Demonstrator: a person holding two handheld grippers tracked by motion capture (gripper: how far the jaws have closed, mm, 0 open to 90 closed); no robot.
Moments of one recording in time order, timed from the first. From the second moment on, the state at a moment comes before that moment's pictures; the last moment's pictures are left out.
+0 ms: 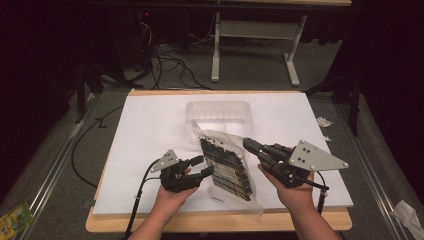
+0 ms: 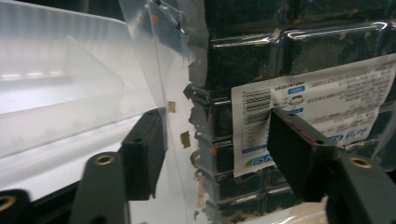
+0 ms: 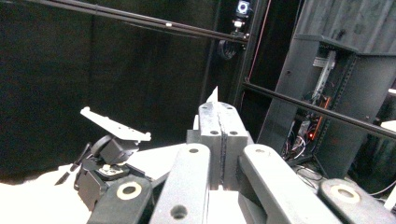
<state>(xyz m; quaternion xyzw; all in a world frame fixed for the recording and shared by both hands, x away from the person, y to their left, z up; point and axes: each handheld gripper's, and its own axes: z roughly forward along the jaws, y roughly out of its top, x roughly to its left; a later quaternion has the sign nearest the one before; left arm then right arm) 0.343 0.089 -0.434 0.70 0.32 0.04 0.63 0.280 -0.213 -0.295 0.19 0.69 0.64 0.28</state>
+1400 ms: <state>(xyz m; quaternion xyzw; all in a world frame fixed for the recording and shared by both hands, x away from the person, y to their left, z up) 0.329 0.086 -0.419 0.72 0.31 0.21 0.59 0.290 -0.273 -0.344 0.29 0.67 0.63 0.26</state>
